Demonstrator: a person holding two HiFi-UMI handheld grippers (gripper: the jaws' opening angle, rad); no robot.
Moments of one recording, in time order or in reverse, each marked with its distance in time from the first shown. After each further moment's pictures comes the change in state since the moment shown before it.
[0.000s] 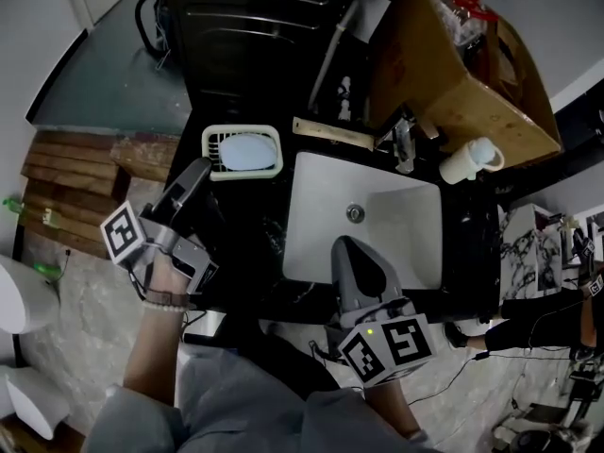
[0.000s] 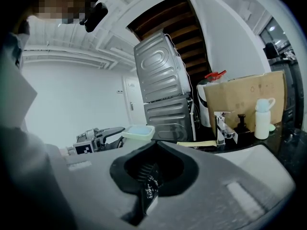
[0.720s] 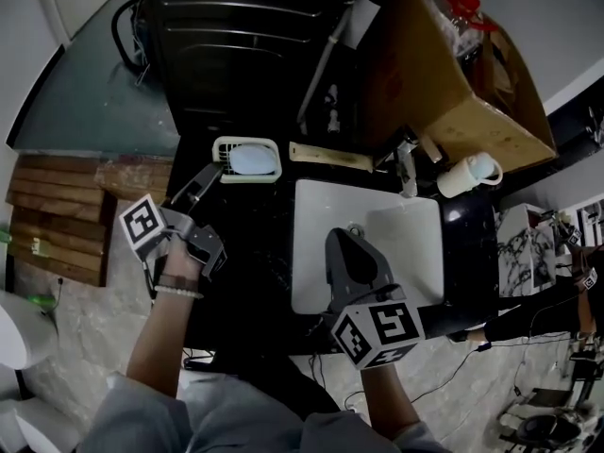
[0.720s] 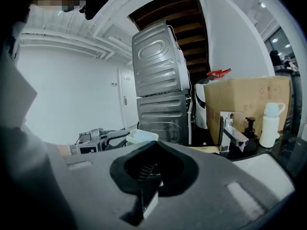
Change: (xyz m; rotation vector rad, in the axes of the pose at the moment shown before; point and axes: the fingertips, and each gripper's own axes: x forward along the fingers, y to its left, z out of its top) left arm 0.069 0.088 0.064 -0.053 0.052 0.118; right arm 0.096 -0.019 -0.005 -0.065 0.041 -0.089
